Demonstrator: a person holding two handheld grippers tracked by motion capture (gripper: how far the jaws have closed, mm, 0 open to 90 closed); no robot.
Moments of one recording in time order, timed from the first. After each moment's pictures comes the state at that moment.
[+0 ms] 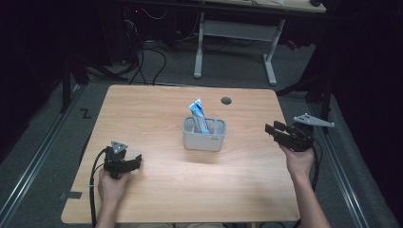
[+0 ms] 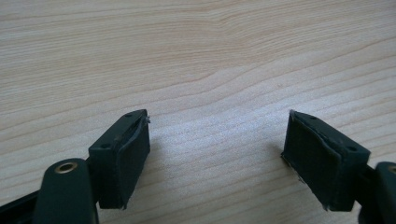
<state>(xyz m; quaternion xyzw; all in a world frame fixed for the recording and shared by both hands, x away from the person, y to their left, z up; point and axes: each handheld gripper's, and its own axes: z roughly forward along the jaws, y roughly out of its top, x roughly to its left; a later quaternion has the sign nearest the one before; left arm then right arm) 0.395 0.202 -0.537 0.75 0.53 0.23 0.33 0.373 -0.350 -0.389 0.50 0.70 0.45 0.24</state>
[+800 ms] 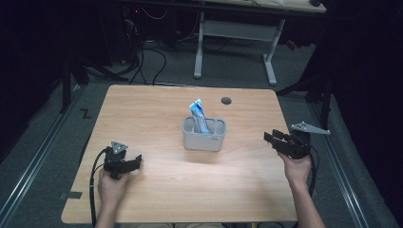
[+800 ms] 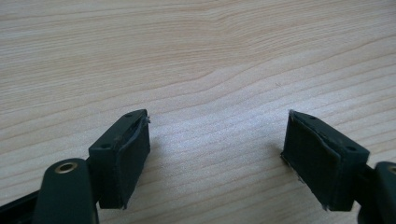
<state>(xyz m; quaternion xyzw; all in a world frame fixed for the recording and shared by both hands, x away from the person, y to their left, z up) 0.395 0.202 -0.537 0.75 0.53 0.23 0.33 0.367 -0.353 -0.417 0.53 0.70 0.44 0.21</state>
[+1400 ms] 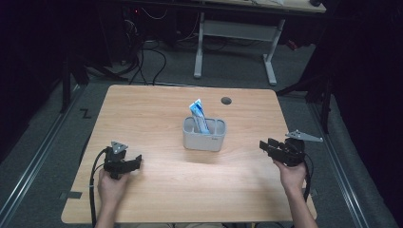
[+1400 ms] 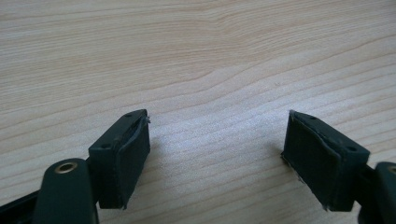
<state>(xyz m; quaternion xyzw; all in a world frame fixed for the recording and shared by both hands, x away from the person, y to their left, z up) 0.395 0.202 -0.537 0.75 0.52 0.22 0.34 0.360 -0.347 -0.445 0.54 0.70 0.43 0.18</state>
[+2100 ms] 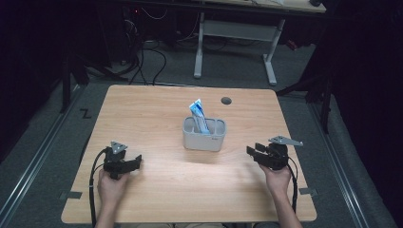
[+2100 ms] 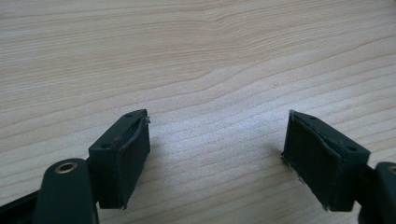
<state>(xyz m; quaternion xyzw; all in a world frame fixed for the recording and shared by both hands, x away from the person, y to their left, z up) 0.394 0.203 -0.537 0.75 0.53 0.22 0.34 0.366 -0.313 -0.476 0.53 0.71 0.42 0.18</state>
